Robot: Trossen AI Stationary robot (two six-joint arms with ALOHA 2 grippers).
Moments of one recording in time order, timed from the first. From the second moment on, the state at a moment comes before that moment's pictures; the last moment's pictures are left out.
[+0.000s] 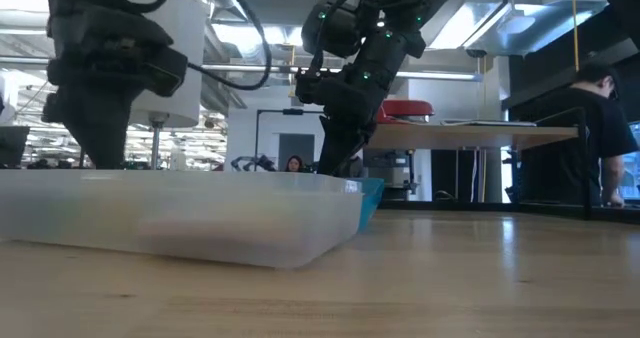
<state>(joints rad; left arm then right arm) -0.29 1.33 0.74 -0.64 -0.04 -1.17 -0.10 1.99 1.41 -0.51 -0.02 0.07</state>
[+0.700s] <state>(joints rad) -0.29 1.45 0.74 -0.55 -0.07 -1.14 -0.10 1.99 1.41 -0.51 -0.03 0.04</state>
